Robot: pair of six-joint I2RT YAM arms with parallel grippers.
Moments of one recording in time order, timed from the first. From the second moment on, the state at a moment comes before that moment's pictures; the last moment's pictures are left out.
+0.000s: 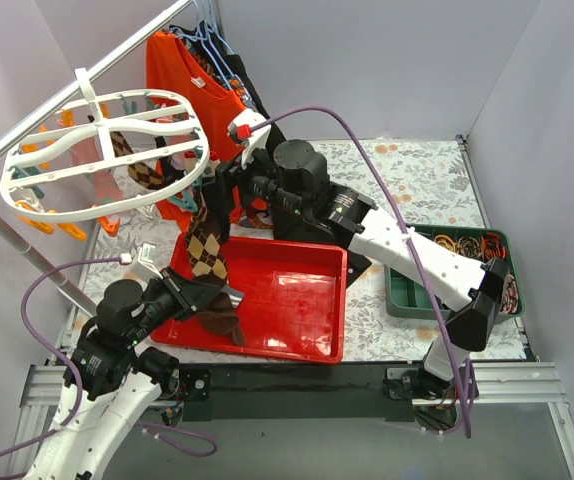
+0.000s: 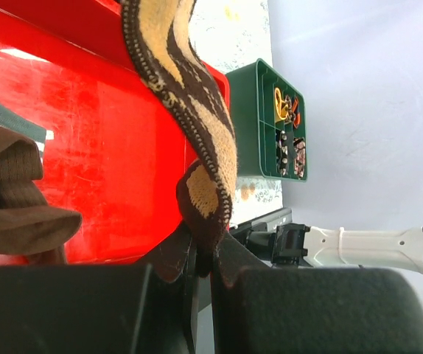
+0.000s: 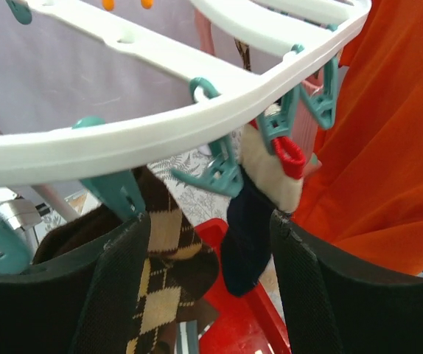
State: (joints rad) left arm -0.43 0.28 0.67 -0.71 0.20 -0.99; right arm 1.04 1.68 1.80 -0.17 -0.01 0.10
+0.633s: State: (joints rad) left arm -0.43 0.22 0.65 -0.75 0.23 -1.00; right arm 1.15 1.62 1.75 -0.16 0.17 0.05
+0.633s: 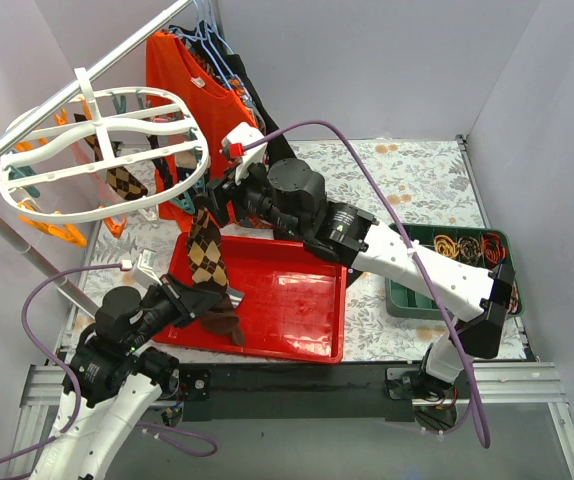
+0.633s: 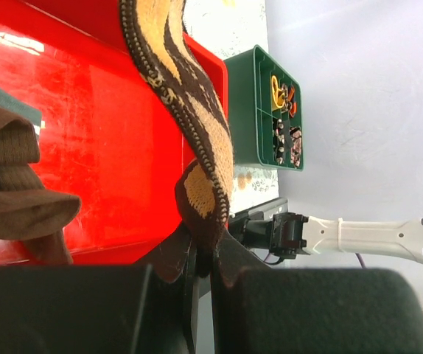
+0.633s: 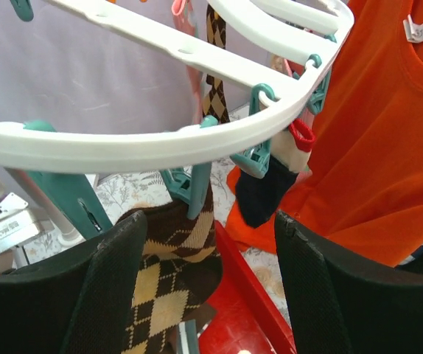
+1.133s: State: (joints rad) left arm -0.43 0.22 0.64 -0.75 0.25 -1.00; right arm 1.20 1.69 1.78 0.00 0.27 0.02
